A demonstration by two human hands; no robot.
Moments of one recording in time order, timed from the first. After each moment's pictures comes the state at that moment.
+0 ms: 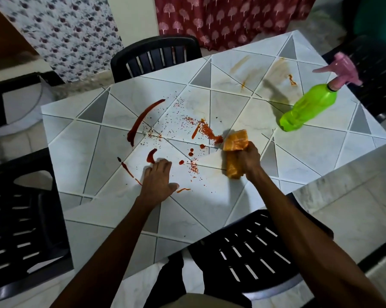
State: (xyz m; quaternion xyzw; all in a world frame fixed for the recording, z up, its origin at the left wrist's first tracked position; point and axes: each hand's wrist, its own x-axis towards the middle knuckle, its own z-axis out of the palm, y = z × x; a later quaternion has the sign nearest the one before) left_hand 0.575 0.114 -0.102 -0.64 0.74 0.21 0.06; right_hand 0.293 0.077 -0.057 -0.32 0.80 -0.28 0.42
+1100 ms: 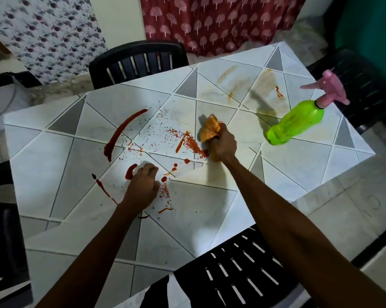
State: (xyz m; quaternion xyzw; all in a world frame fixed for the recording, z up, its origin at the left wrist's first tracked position) left_hand 0.567 0.073 -0.120 -0.62 0.74 0.25 -0.05; right_hand 0.303 -0.022 -0.068 -0.51 0.77 -0.22 0.31
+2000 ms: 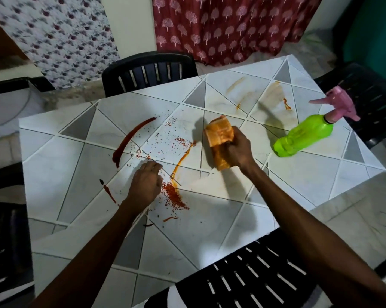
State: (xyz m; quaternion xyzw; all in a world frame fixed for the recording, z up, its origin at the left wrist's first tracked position) left_hand 0.571 0.047 -0.110 -0.64 0.74 0.19 -0.08; right_hand 0.281 -0.018 -0.037 -0.54 0.71 -0.29 0.36
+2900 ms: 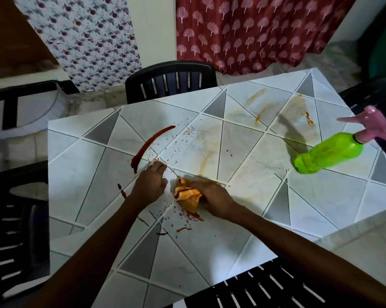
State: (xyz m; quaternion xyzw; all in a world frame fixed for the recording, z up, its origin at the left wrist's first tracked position) left_hand 0.609 0.020 -0.101 -0.63 0.75 0.20 -0.03; right_hand 0.363 0.042 -0.081 -0.83 0.45 -0.09 0.31
